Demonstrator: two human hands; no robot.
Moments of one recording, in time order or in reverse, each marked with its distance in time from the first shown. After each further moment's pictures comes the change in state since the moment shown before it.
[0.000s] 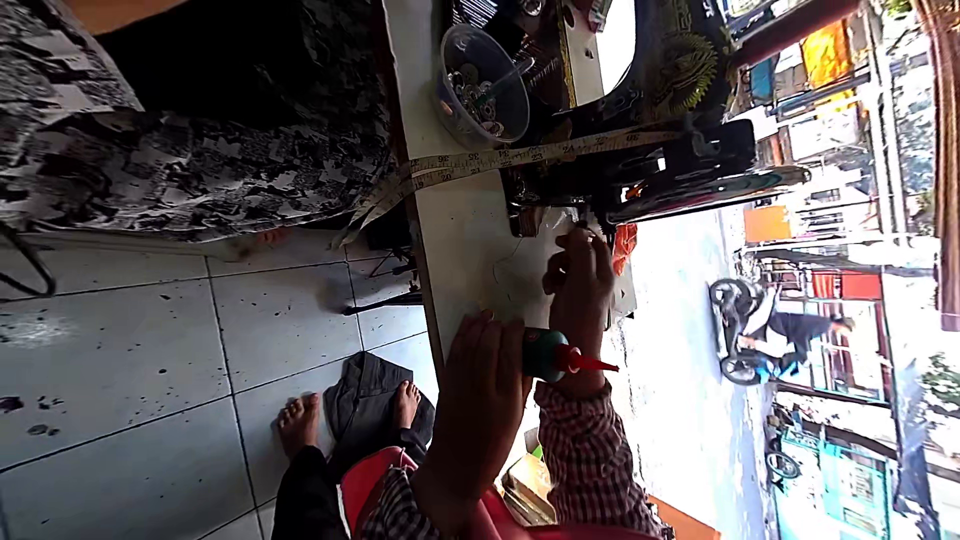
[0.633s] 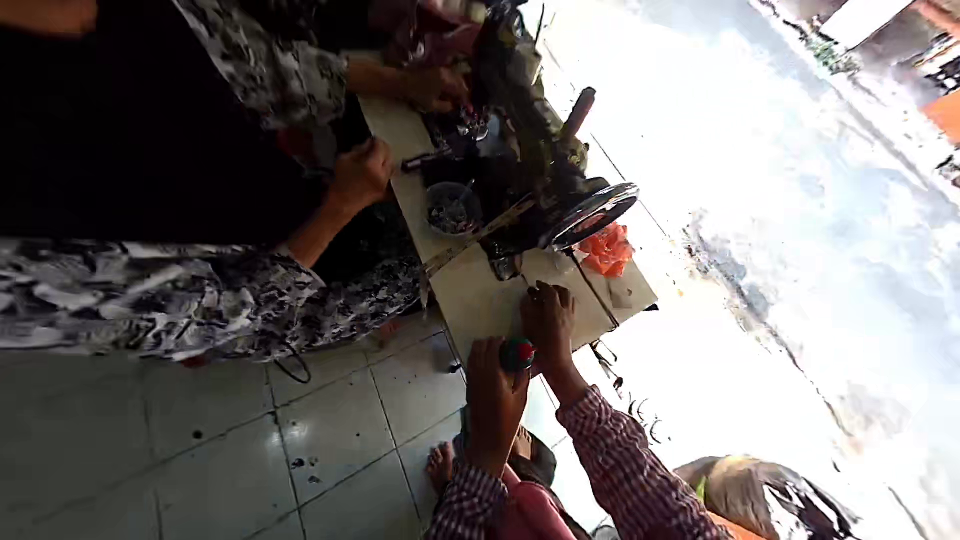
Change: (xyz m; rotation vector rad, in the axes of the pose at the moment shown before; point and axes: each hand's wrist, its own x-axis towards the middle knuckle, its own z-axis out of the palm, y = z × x) left_hand 0.006 0.003 -0.009 0.071 -0.029 -0.041; right_hand -0.021 0.017 0.001 -0.422 0.058 -0.190
